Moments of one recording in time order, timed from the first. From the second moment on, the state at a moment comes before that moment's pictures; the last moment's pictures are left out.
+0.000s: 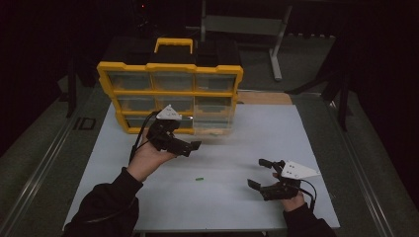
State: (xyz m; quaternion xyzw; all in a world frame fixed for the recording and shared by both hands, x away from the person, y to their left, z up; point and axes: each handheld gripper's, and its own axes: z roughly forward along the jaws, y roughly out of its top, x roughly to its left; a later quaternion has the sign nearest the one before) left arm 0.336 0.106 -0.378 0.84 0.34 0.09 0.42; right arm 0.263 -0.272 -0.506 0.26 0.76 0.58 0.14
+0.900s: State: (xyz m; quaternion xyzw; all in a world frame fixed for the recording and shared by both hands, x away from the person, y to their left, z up) left arm 0.306 0.109 -0.407 0.84 0.30 0.08 0.44; right arm 0.264 -0.272 -0.506 0.26 0.76 0.58 0.14
